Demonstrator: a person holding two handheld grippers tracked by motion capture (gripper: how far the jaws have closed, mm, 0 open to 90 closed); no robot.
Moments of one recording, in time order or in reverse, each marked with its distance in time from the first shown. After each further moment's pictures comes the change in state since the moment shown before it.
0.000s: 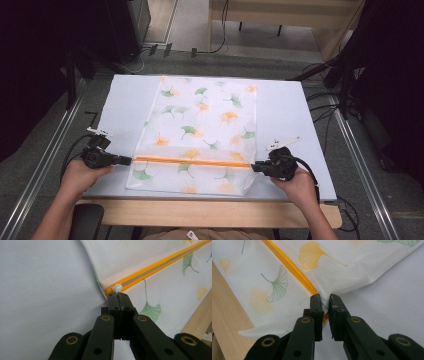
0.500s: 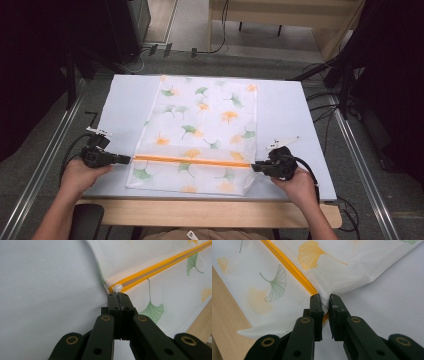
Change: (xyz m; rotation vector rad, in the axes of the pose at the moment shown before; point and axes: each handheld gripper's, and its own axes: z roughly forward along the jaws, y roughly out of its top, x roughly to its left) left arm -0.001 0.000 -0.001 -0.001 0.024 0.001; right arm -0.002 0.000 0.001 0.009 -0.007 0.010
